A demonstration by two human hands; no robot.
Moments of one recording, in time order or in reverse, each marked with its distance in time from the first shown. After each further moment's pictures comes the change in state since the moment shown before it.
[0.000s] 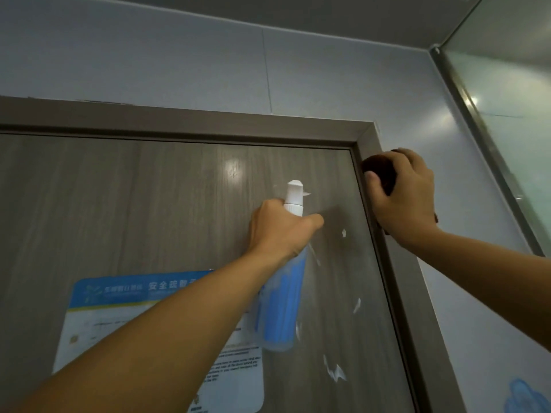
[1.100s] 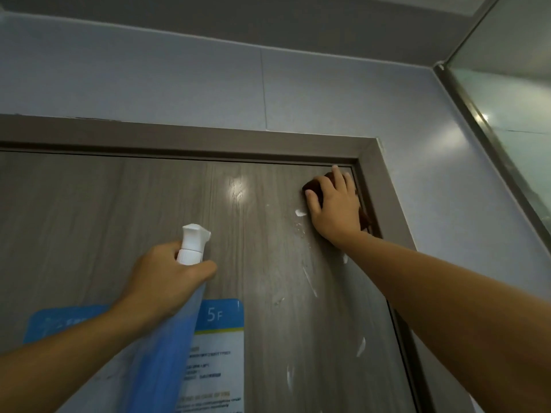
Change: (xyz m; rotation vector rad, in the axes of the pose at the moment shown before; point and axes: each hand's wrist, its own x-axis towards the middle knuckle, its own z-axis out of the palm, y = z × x) left_hand -0.006 -0.076 -0.100 0.237 0.096 -0.010; right_hand 0.054 0.013 0.136 -0.039 -0.226 -0.075
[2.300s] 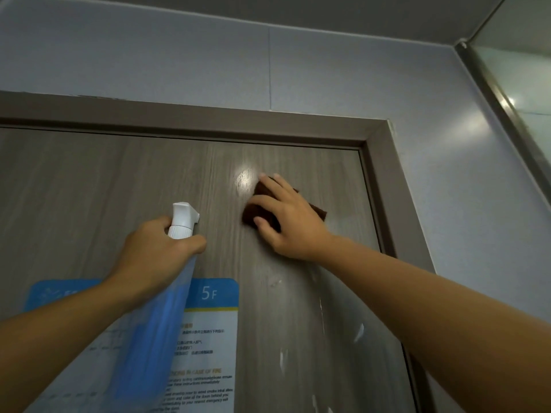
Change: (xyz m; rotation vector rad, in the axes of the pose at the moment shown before) left_hand 0.007 -0.013 0.006 0.037 0.101 -0.024; right_hand -0.050 -0.046 0.020 0.110 -0.292 -0.580
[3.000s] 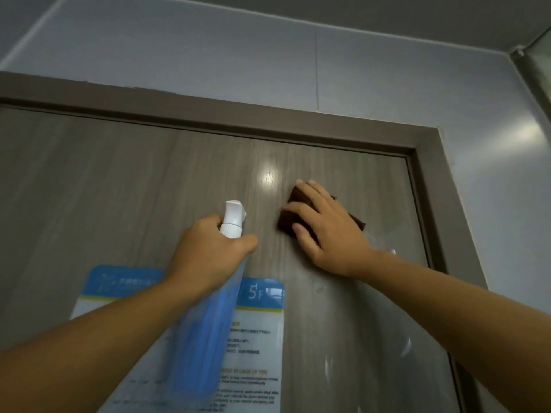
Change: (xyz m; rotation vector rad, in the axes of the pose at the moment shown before) left_hand -0.002 0.000 -0.002 -0.097 0.011 -0.068; right_hand 0.000 -0.014 0.011 -0.142 0.013 -0.101
